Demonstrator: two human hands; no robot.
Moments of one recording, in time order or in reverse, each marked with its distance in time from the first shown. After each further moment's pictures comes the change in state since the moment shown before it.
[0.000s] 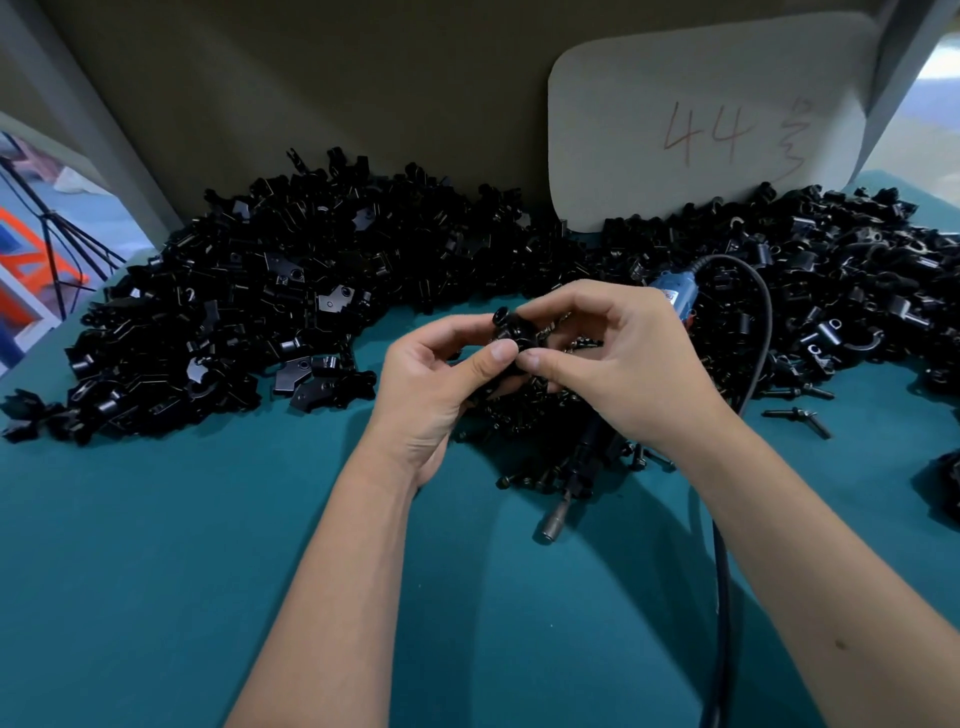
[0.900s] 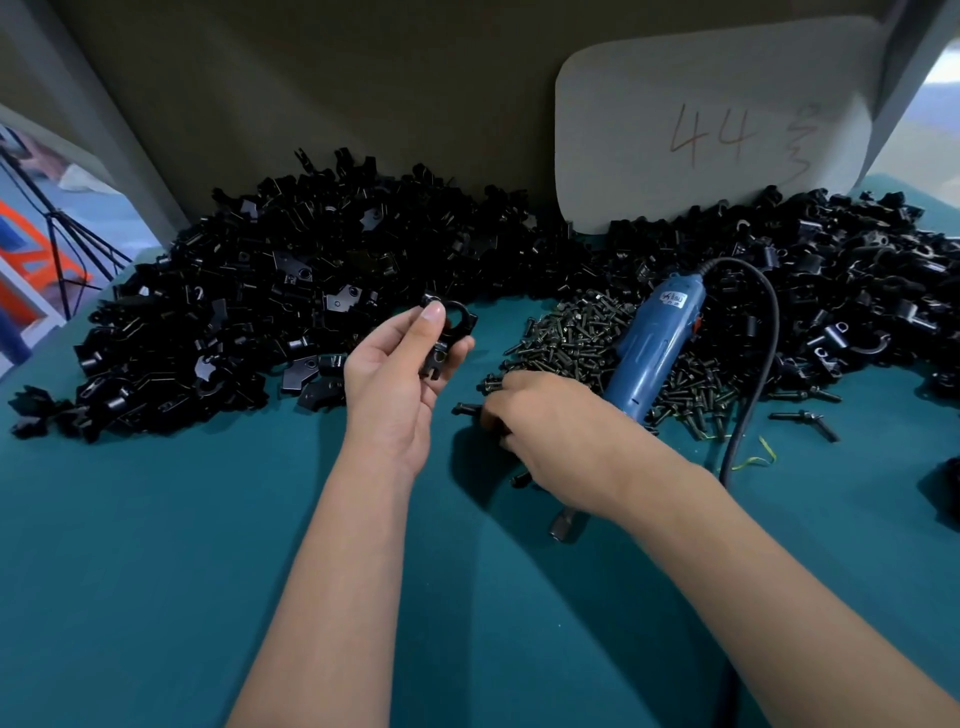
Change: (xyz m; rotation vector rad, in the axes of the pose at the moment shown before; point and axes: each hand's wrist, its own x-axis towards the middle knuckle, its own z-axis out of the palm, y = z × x) left_hand 0.010 0.002 -0.019 -0.181 0.393 0.001; right_hand -0.013 -0.012 0.047 -1.005 -0.518 -0.038
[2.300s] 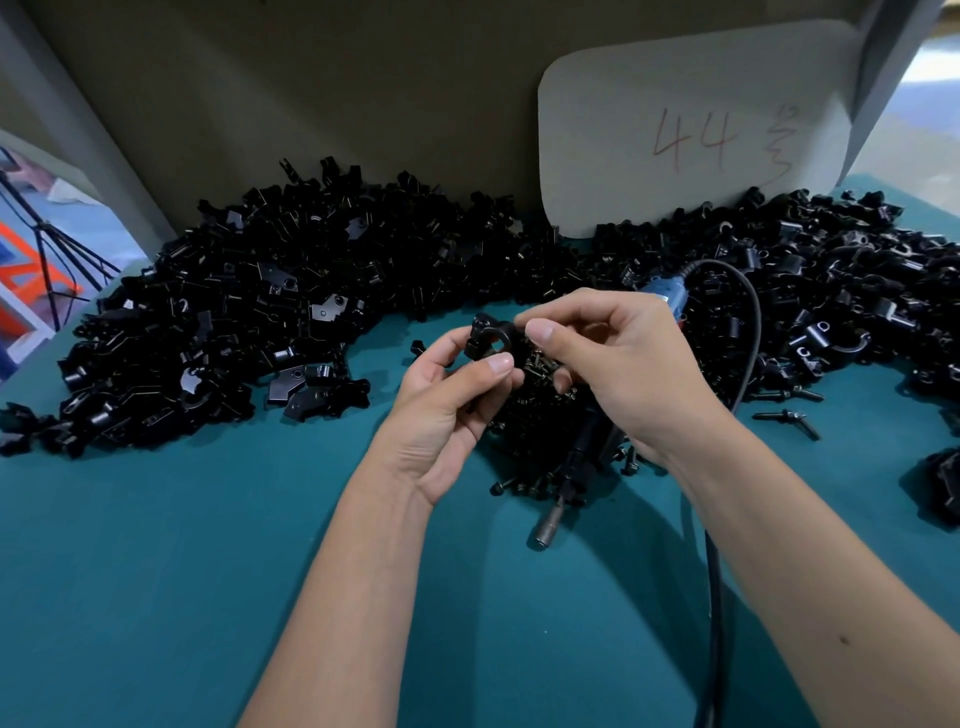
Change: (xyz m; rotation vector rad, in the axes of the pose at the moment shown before) left_hand -0.016 -0.013 0.014 -0.055 -0.377 -0.275; right_hand -0.009 0.042 -0.021 1.169 0.545 0.179
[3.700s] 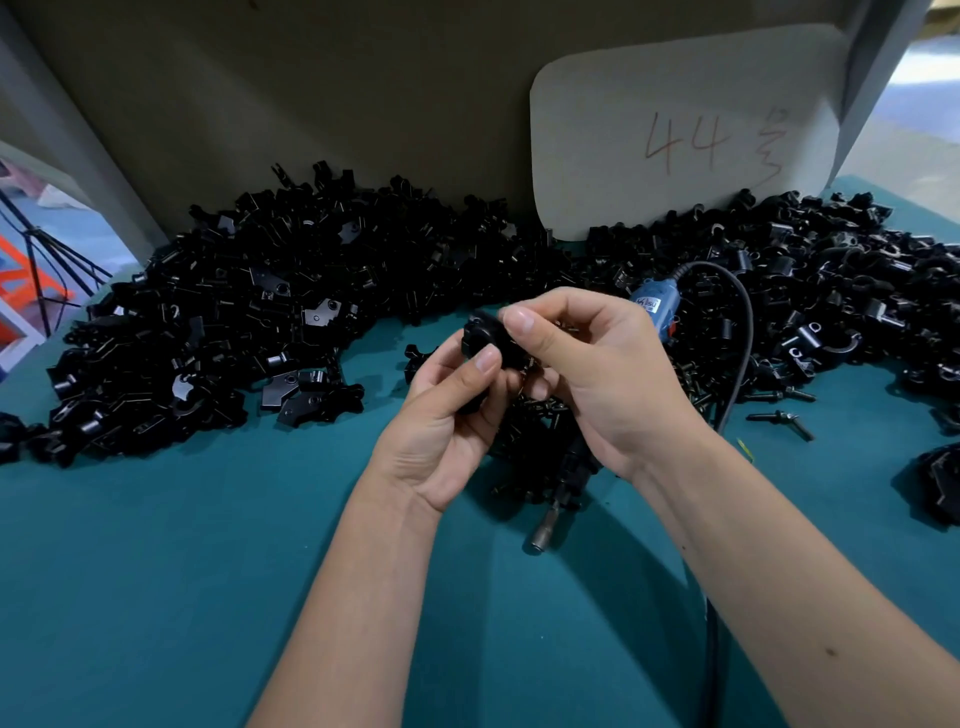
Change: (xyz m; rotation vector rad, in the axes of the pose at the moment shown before) left_hand -0.002 -0.003 0.007 -0.171 -0.118 -0.024; right_hand -0.009 -0.013 0.020 0.389 0.005 0.096
